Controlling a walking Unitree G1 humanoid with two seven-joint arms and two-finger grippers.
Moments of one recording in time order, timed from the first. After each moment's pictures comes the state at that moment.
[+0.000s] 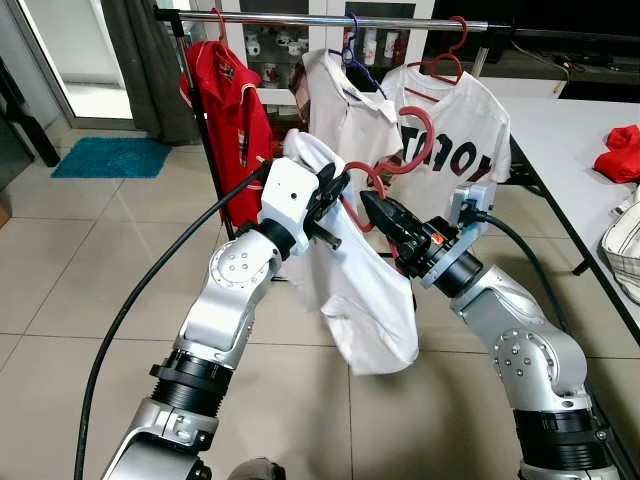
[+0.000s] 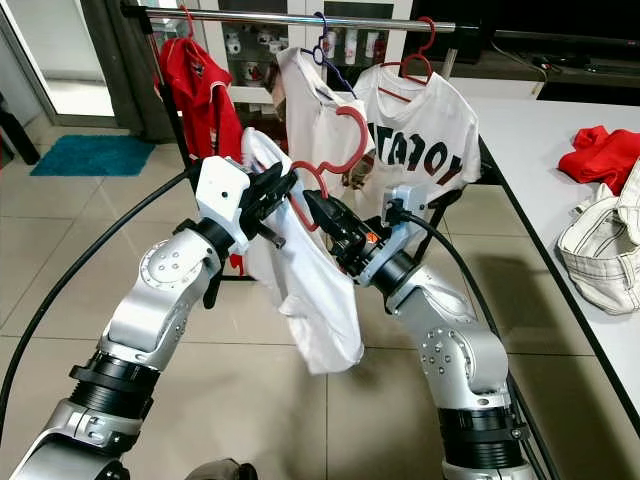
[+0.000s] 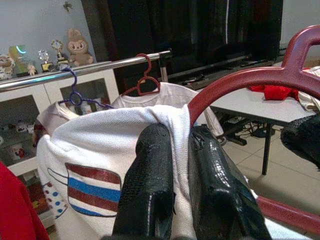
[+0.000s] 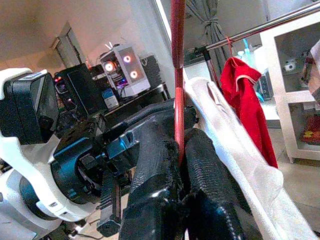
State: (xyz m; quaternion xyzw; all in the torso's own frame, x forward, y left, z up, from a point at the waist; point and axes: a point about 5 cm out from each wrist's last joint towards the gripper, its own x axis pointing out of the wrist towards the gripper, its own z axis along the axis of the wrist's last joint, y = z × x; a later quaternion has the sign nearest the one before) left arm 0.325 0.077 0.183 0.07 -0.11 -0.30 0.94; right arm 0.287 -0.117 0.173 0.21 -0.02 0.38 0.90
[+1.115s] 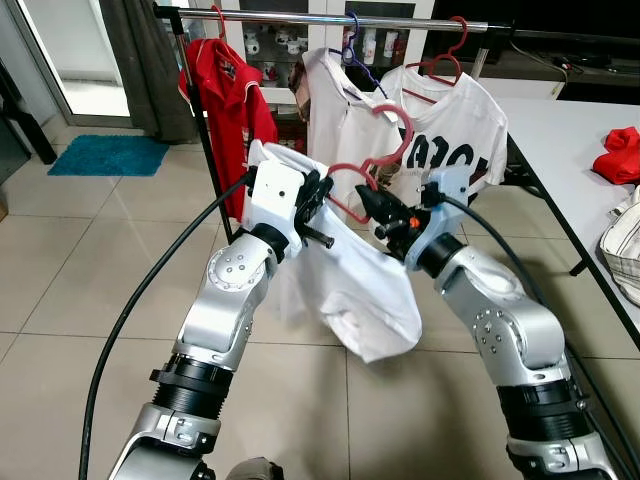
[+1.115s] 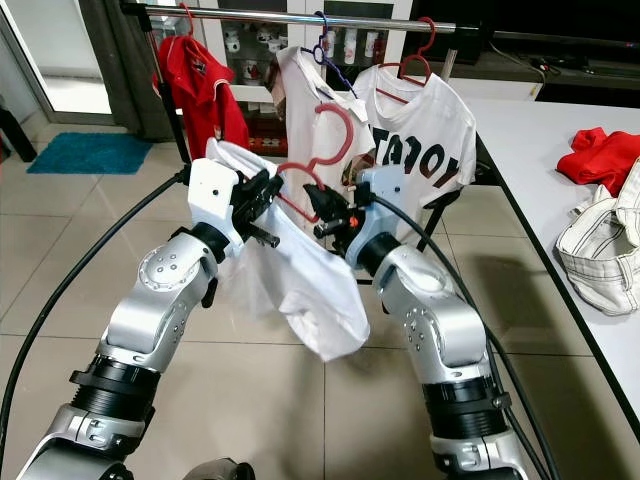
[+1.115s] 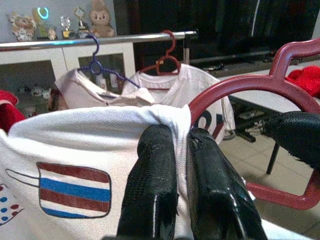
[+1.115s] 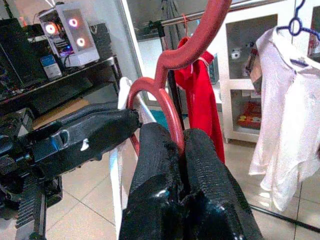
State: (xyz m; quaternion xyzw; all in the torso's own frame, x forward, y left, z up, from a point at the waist) left arm 0.329 0.087 0.173 0.04 -0.06 -0.25 0.97; right arm 0.310 -0.108 0.171 0.11 0.02 0.29 0.95
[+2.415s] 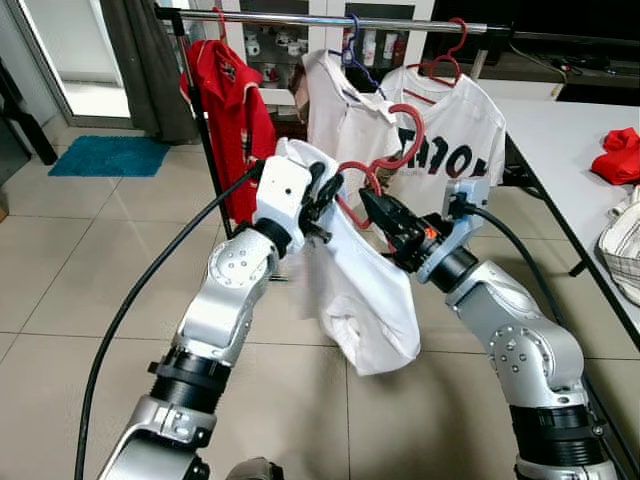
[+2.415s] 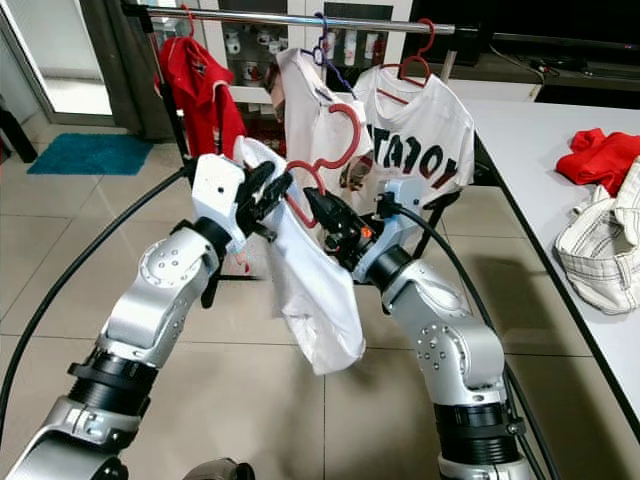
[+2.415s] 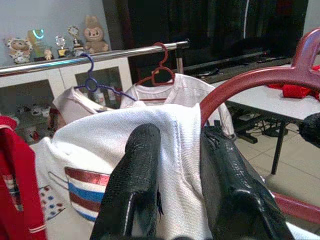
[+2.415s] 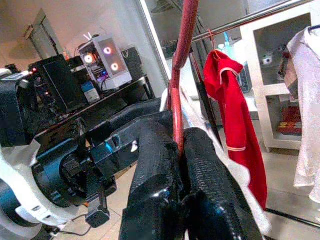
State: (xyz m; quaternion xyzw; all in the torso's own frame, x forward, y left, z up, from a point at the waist) left arm 0.330 0.084 0.180 0.07 -0.09 -0.26 0.96; right arm 0.292 -0.114 0.176 0.20 0.00 0.34 0.92
